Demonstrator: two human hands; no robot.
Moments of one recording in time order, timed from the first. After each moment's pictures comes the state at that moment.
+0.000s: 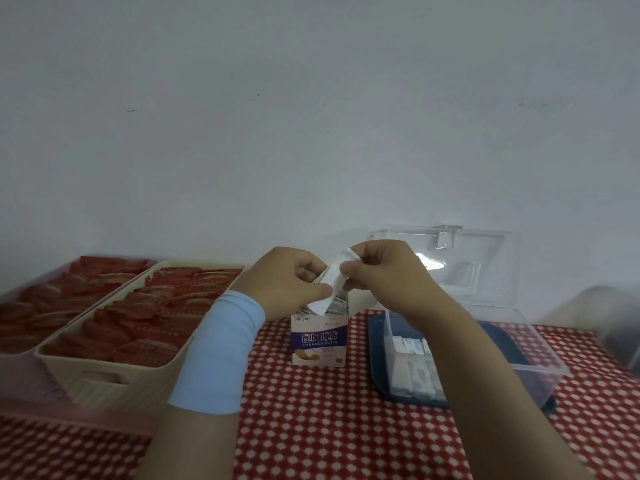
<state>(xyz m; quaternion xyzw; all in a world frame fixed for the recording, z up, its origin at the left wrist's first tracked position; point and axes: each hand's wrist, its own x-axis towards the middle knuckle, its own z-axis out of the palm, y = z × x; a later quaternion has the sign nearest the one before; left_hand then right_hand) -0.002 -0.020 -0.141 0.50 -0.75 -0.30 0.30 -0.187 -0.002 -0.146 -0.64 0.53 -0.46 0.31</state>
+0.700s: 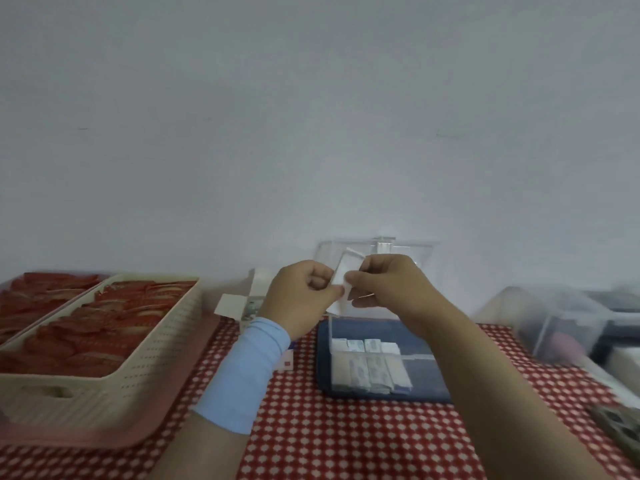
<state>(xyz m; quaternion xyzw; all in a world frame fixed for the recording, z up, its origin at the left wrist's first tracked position) -0.096 0.012 -0.153 0.45 -0.71 -0.31 0.45 -0.261 0.040 -0.133 -0.57 0.55 -0.49 0.36</state>
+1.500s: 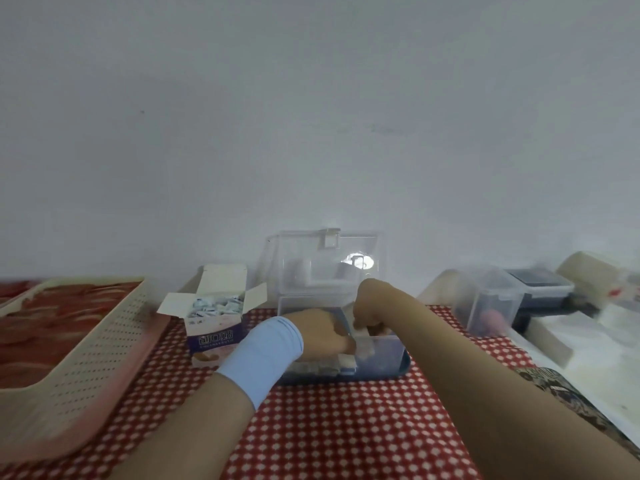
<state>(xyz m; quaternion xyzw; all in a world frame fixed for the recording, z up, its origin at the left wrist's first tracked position) -0.174 0.021 -0.186 0.42 -0.88 -0.22 -0.02 -0.311 0.033 -0.157 -0.57 0.81 -0.01 0.17</state>
